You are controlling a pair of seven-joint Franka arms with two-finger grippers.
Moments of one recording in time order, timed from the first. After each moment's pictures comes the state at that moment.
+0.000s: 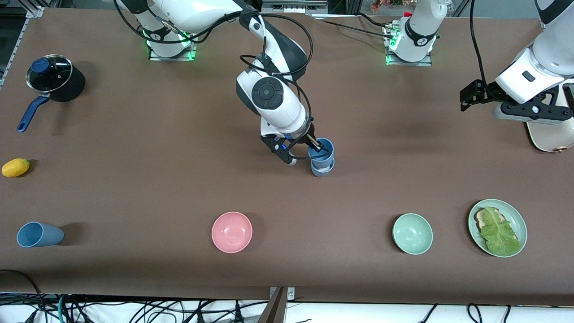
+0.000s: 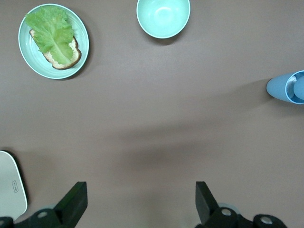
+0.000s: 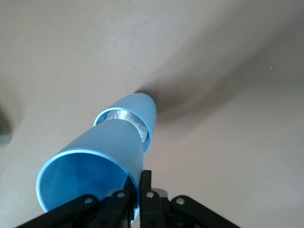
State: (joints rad) left arm -0.03 -0.05 -0.07 -1.73 0.03 1.61 0.03; right arm 0.70 0.78 0.11 -1.16 0.23 2.13 1.47
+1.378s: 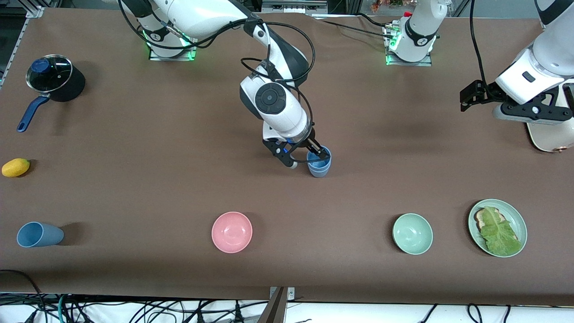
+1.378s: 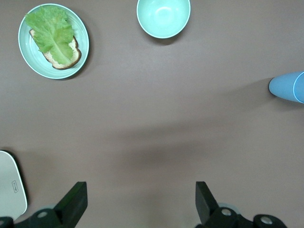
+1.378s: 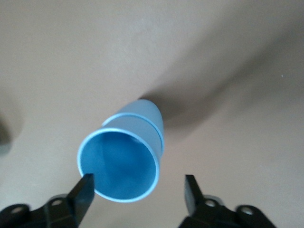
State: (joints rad) left arm -0.03 -0.05 -0.07 -1.73 0.03 1.61 0.03; right arm 0.72 0.82 0.08 -1.14 0.23 2.17 1.47
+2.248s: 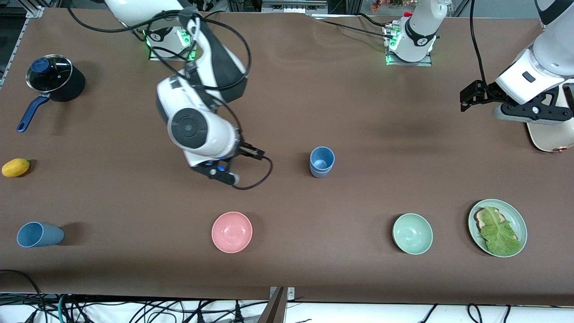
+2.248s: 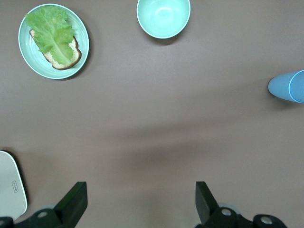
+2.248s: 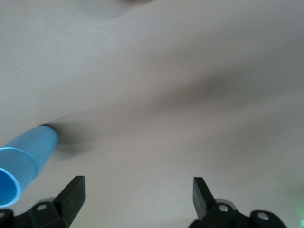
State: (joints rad) left arm -0.03 -0.05 -0.07 -1.73 0.03 1.61 0.03; right arm 0.55 0.66 -0.08 -1.13 0.23 1.59 0.79
